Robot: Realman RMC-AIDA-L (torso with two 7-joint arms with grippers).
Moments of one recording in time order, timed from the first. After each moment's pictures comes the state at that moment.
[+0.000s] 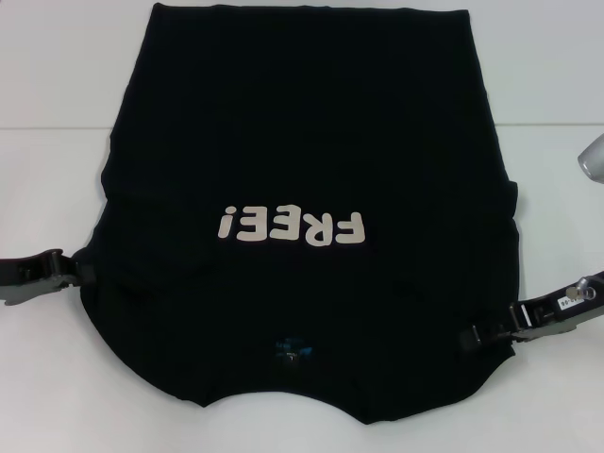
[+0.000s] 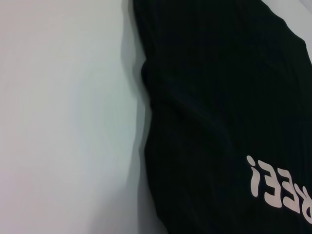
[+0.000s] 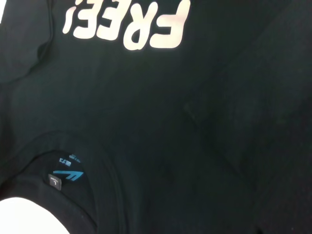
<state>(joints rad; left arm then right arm) -0.53 -1.98 0.49 0.69 2.38 1.32 -2.36 0.74 2.01 -0.83 -0.67 -2.53 -1.46 2.47</state>
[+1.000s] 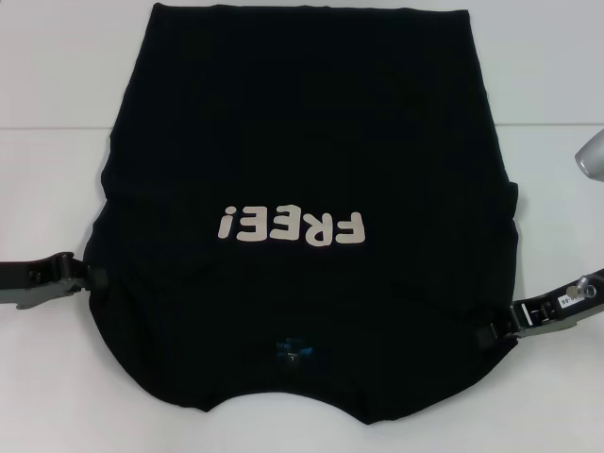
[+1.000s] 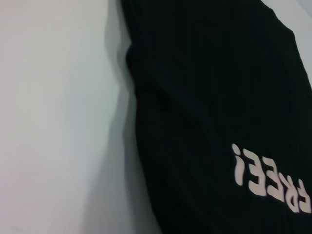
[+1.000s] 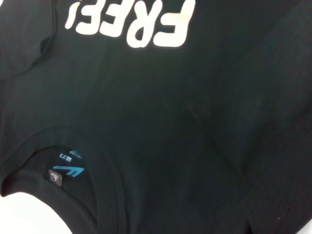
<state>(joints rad) -0.54 -1.97 0.49 0.67 2.38 1.35 -2.36 0.74 2.00 -0.85 -0.67 -2.53 -1.47 2.45</state>
